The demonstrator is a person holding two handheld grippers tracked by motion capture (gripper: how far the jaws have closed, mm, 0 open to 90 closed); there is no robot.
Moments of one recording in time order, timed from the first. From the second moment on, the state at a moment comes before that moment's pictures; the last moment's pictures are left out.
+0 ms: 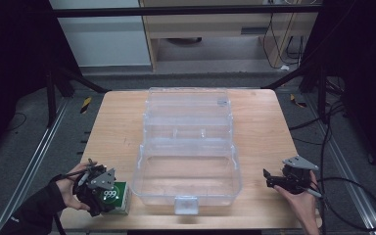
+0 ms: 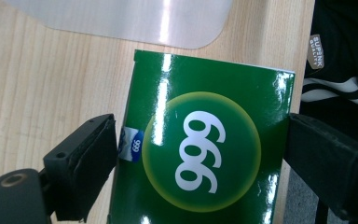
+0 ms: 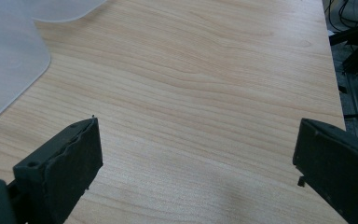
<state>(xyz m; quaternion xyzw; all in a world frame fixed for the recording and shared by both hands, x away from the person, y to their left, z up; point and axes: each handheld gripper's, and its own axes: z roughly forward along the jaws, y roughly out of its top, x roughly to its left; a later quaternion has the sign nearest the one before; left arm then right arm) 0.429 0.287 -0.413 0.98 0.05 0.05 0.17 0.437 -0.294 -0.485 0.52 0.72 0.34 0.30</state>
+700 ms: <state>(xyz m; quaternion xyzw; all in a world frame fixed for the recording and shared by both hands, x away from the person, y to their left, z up) 0.436 0.283 -0.435 0.99 0.04 0.03 0.15 0.438 -0.293 -0.488 0.52 0.73 0.34 0.29</state>
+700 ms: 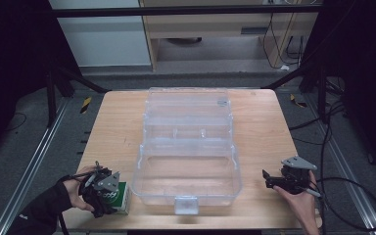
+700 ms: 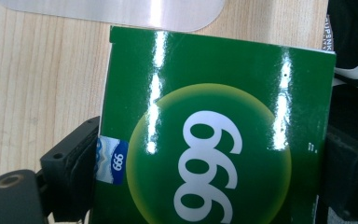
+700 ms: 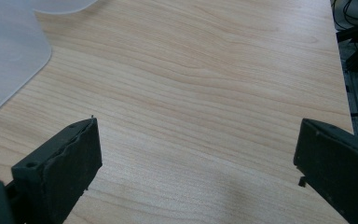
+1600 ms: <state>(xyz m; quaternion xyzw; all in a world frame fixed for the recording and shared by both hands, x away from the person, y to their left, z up) 0.433 0.293 -0.392 0.98 0.05 0.04 0.19 0.438 -0.293 -0.487 0.52 0.73 0.34 0.28</state>
